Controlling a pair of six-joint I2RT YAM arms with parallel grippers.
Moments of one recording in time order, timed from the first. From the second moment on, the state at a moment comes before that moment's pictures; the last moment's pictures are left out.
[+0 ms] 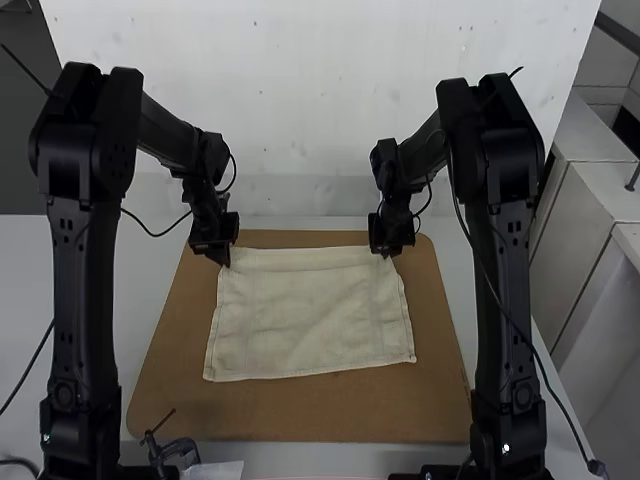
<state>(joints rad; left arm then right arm) -0.18 2.10 1.40 -0.67 0.07 -0.17 0.28 2.15 1.36 -0.42 0.15 0.21</state>
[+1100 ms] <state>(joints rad) -0.28 1.56 0.99 -0.66 0.06 -0.25 0.36 1.69 0.90 -0.27 0.22 0.23</state>
